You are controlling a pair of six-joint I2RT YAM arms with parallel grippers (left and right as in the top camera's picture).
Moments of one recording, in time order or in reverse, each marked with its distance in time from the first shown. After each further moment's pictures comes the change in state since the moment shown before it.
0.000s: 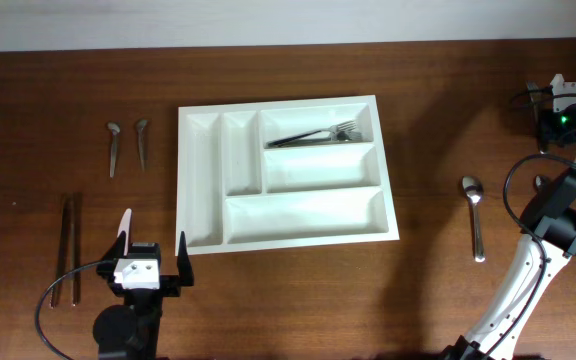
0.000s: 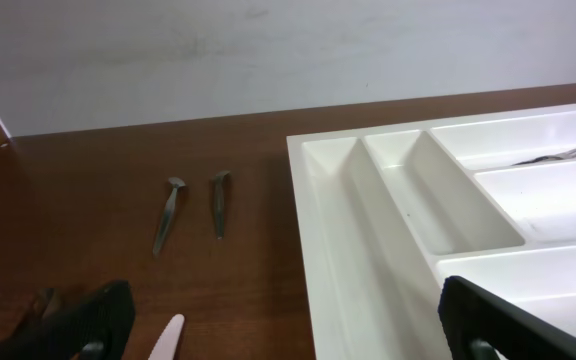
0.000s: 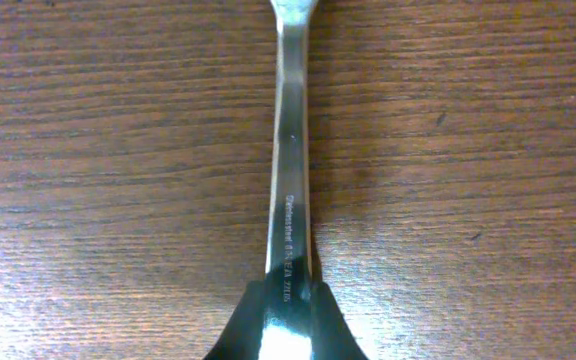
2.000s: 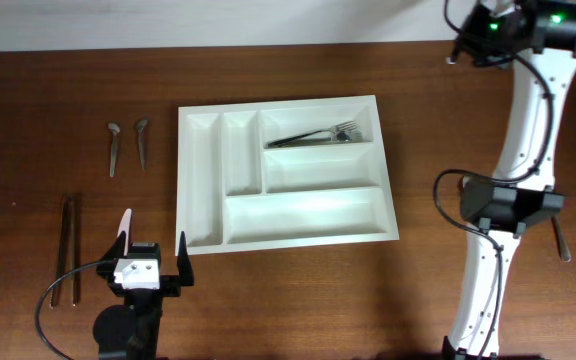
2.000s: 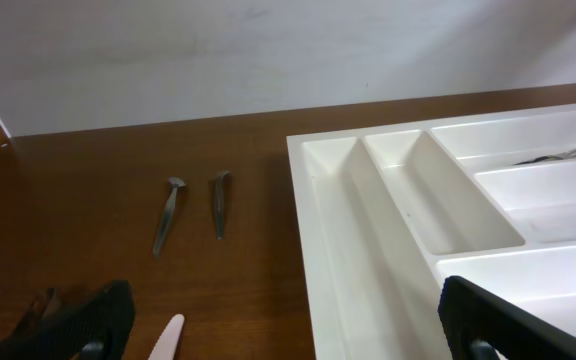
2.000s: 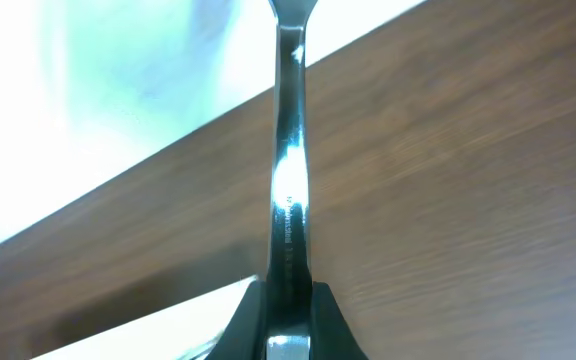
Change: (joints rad) left arm 0.000 0.000 0.000 0.000 0.000 0.000; right arm 0.443 -0.166 0.463 -0.276 -0.146 0.950
